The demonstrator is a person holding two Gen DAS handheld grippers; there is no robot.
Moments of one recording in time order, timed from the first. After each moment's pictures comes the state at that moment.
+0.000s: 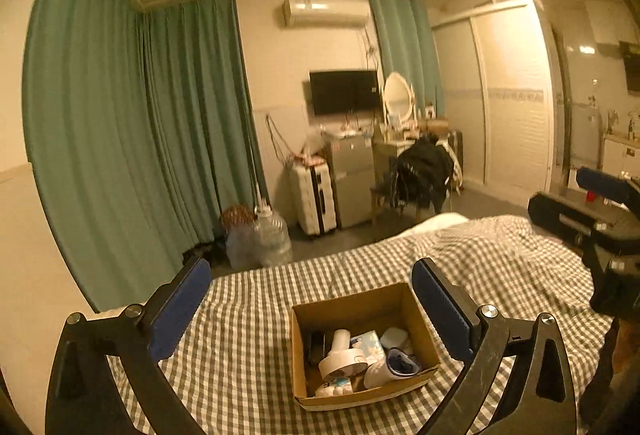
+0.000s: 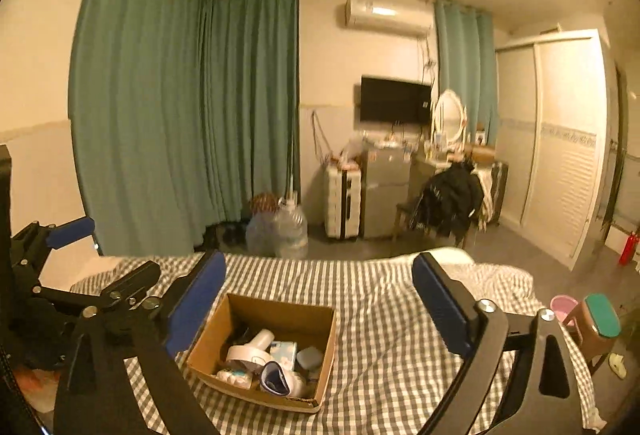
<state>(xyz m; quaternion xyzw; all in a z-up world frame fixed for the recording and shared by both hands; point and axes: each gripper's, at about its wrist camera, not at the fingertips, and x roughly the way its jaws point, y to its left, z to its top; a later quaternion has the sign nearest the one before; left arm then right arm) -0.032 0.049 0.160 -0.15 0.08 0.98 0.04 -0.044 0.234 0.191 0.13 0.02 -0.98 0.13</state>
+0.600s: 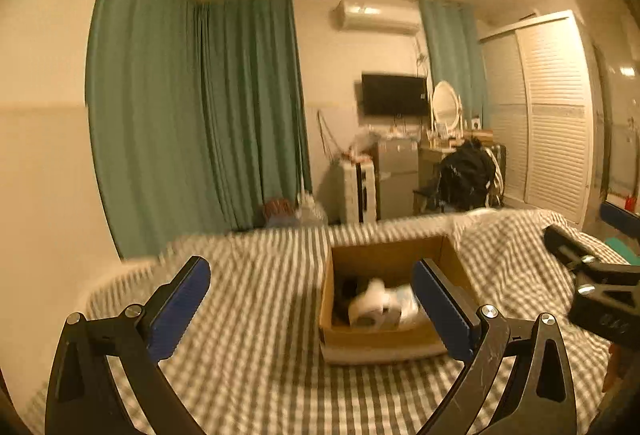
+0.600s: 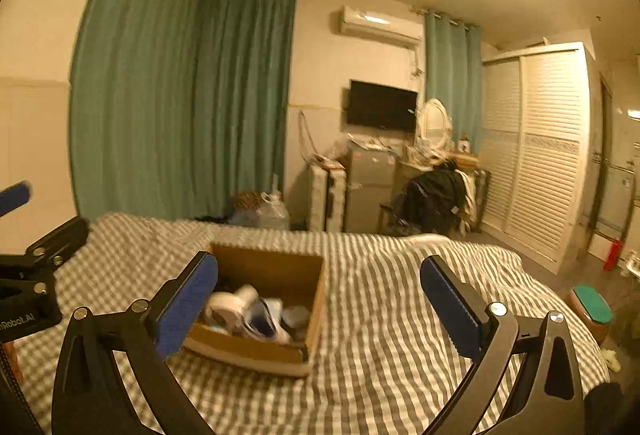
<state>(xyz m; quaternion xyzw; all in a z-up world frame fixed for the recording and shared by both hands) 0.012 0.019 0.038 -0.14 0.03 0.99 -0.05 -0.015 0.227 0.070 0.12 0.04 -0.99 0.09</state>
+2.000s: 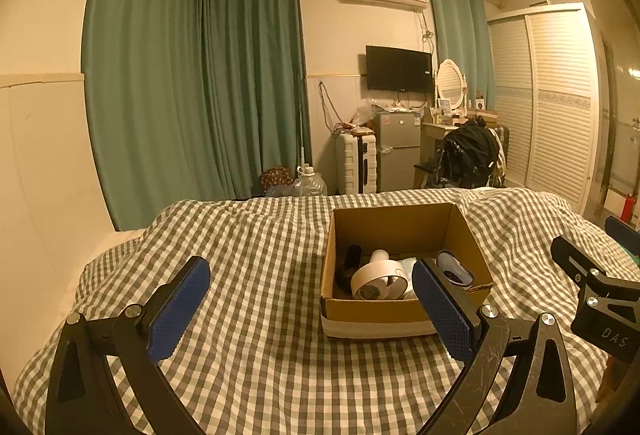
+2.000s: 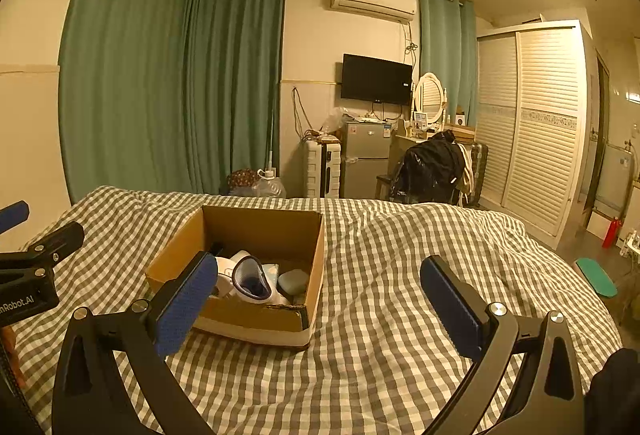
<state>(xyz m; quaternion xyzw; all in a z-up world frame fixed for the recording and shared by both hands) 0.000 0.015 0.021 -0.18 0.02 0.98 -0.05 -0.024 0.223 0.029 0.15 0.03 -0.98 0.08</state>
